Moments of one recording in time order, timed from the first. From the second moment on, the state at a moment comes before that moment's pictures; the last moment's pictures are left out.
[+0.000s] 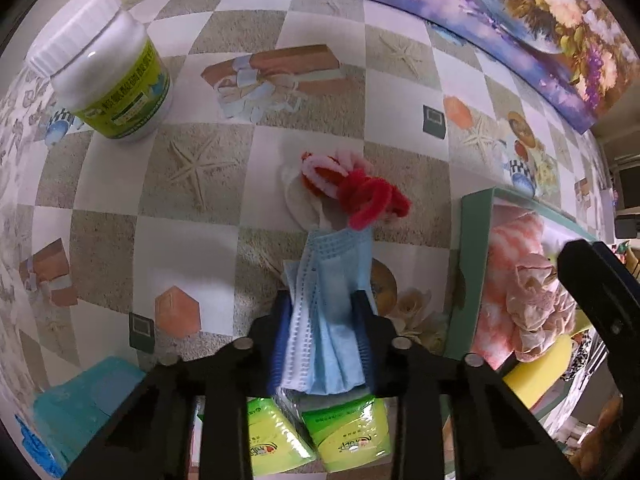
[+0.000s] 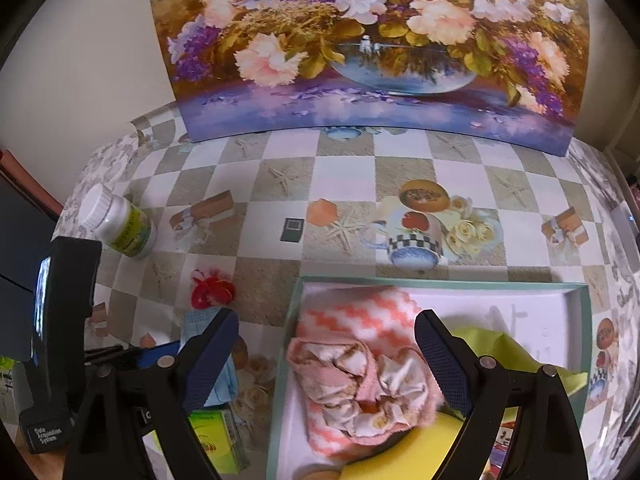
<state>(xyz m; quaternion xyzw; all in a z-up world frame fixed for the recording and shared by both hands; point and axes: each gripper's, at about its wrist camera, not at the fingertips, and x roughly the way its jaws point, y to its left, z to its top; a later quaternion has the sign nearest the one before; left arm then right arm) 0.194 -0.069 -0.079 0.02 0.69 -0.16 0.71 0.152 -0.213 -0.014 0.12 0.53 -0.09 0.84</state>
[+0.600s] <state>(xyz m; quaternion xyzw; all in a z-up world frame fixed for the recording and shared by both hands) 0.182 -0.024 -0.042 -0.01 0.65 -0.21 0.73 0.175 -0.194 -0.029 0.16 0.51 -0.01 0.84</state>
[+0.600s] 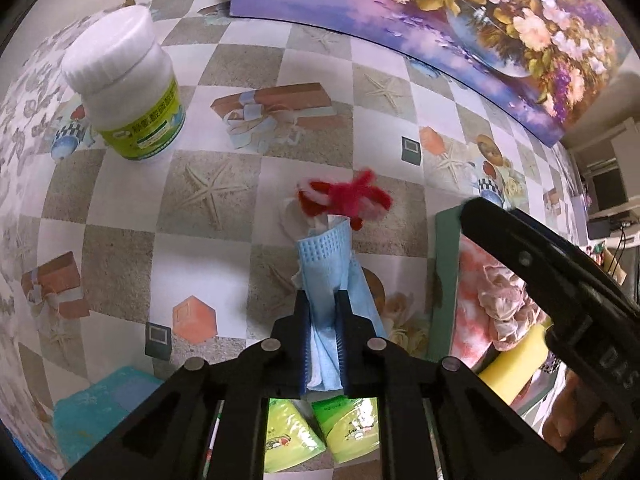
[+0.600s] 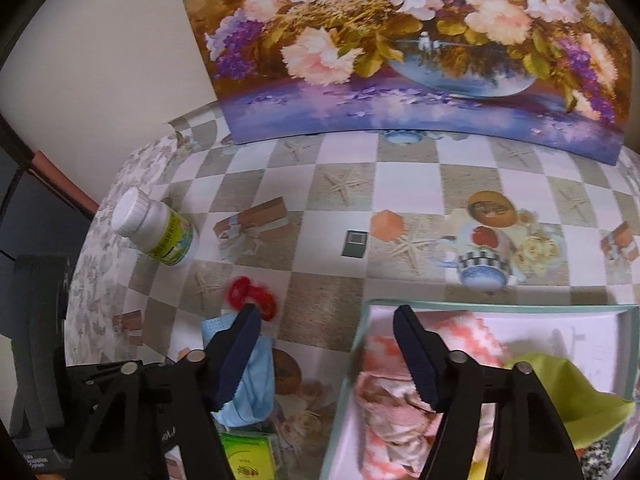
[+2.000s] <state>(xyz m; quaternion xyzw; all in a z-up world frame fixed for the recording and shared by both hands) 0.190 -0.033 -0.066 0.01 0.67 -0.15 0.73 0.199 -0.156 -0.084 0.18 0.55 0.07 0.81</state>
